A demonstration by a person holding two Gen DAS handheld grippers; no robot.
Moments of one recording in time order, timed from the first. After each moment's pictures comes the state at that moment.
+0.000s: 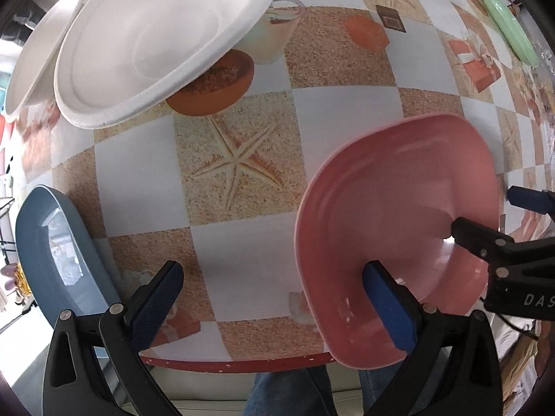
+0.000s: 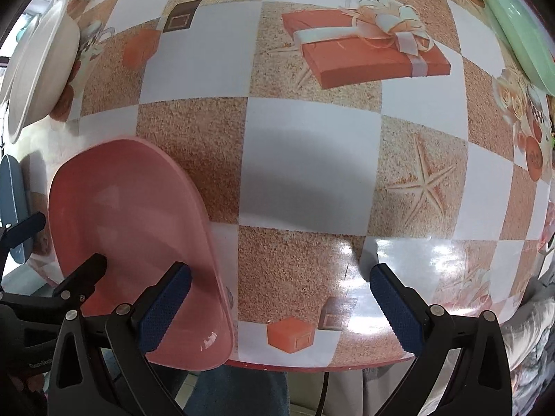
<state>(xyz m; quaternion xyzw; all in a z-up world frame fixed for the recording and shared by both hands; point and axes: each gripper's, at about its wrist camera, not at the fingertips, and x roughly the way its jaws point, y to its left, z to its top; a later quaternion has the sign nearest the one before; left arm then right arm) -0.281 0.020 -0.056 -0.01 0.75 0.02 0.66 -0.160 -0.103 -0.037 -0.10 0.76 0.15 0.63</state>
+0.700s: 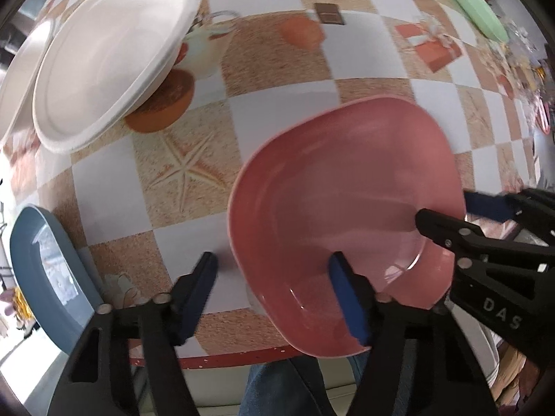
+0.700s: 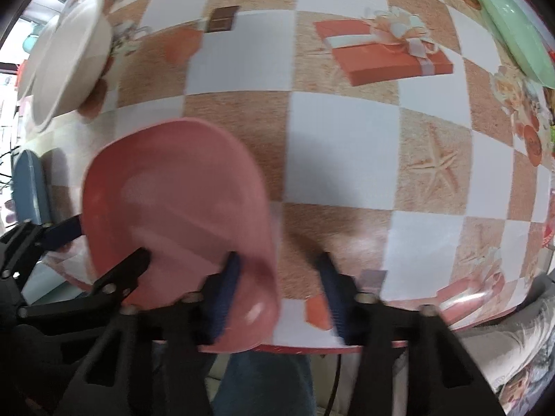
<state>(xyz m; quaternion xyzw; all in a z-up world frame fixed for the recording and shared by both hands) -0.293 -0.002 -0.045 0.01 0.74 -0.04 0.67 -0.180 -0.102 -0.021 -0.06 0.76 0.17 0.62</state>
